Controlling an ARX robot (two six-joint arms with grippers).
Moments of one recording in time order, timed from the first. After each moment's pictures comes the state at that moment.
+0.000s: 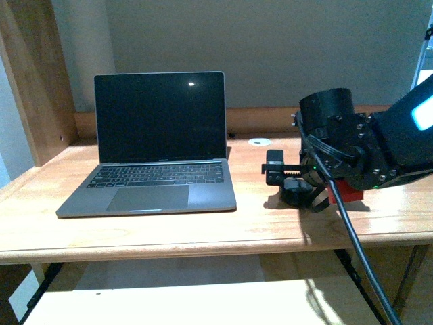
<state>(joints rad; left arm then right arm) 0.00 0.00 0.01 0.00 0.00 0.00 0.23 2.33 1.57 0.33 0.30 0.19</state>
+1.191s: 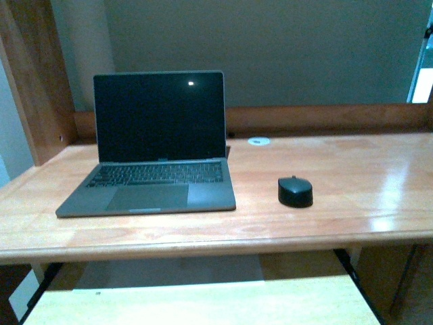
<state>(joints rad) 0.00 0.00 0.01 0.00 0.00 0.00 0.00 1.23 0.14 1.07 0.00 0.00</state>
